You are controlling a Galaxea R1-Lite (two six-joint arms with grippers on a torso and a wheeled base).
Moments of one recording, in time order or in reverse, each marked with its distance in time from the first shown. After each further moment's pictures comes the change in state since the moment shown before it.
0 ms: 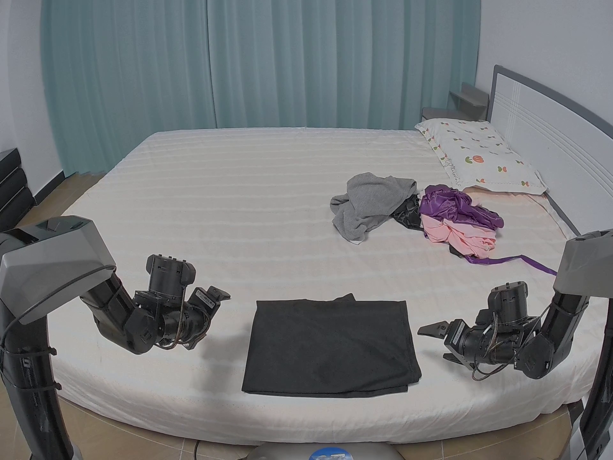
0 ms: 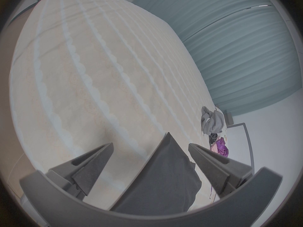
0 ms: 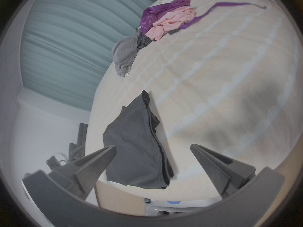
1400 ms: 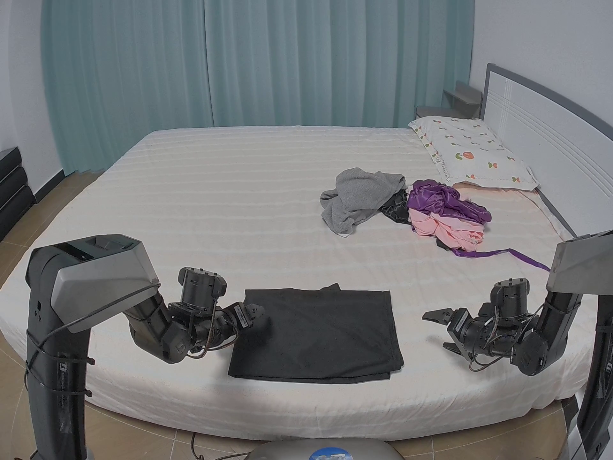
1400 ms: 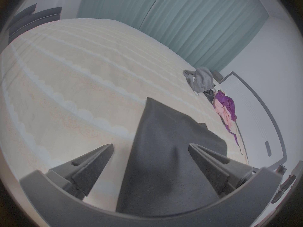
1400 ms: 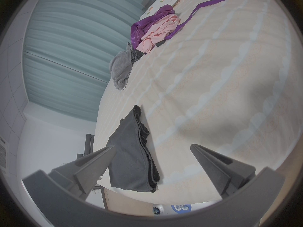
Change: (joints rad) left arm -0.063 0.188 -0.122 -0.112 -0.015 0.462; right arm -0.057 0.082 -0.042 -0.130 0.028 0.091
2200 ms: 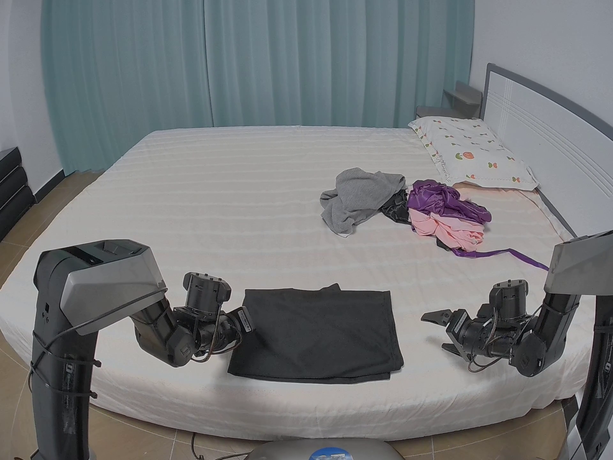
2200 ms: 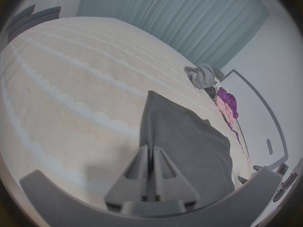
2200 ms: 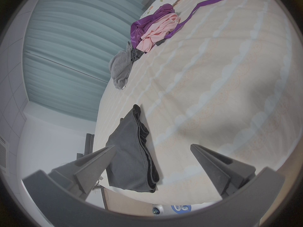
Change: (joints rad) left arm -0.016 0.036 -0.010 -0.010 0.001 0.001; right arm 0.002 0.014 0.000 -0.014 0.001 0.000
